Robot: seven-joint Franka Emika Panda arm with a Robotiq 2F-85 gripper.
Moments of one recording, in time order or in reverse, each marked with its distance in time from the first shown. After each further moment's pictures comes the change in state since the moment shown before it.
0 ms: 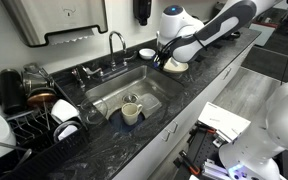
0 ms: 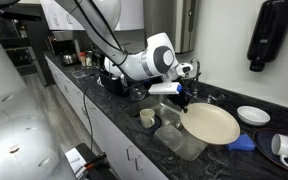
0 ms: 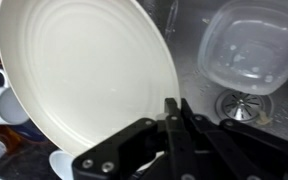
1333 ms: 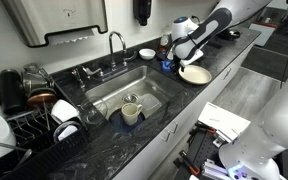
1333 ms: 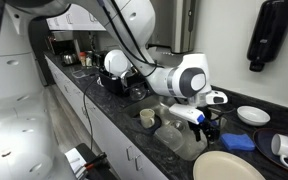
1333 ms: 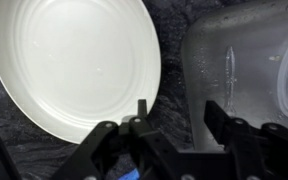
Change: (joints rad) arm -0.102 0.196 -0.149 0.105 0.144 -0.090 -0.004
